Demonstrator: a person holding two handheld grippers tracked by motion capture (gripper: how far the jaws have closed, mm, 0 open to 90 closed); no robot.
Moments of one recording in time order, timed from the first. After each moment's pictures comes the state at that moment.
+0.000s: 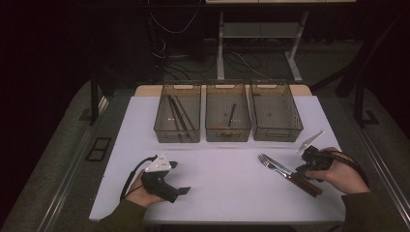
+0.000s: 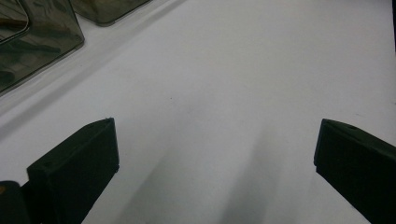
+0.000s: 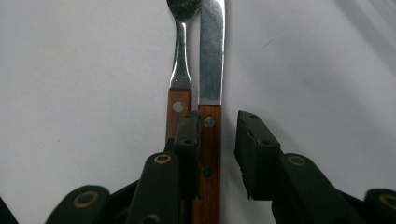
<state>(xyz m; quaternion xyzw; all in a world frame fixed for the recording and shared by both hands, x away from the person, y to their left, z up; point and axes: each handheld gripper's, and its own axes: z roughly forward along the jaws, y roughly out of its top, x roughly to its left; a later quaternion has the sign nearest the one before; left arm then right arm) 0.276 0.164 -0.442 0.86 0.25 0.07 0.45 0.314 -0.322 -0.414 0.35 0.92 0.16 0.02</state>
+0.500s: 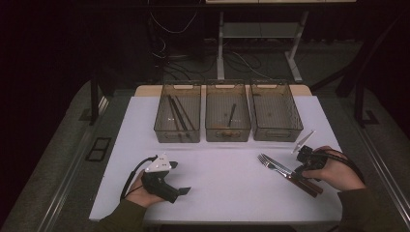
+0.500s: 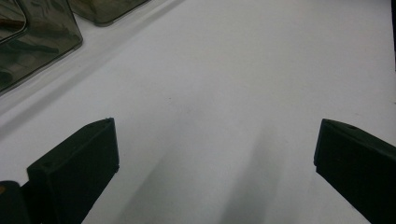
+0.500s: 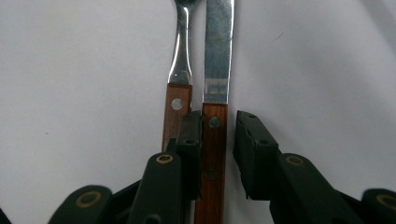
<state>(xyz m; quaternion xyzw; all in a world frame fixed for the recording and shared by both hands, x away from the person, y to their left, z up) 0.276 0.163 -0.442 0.86 0.25 0.07 0.45 0.321 -0.311 -0.418 0.33 0.94 0.11 0.01</state>
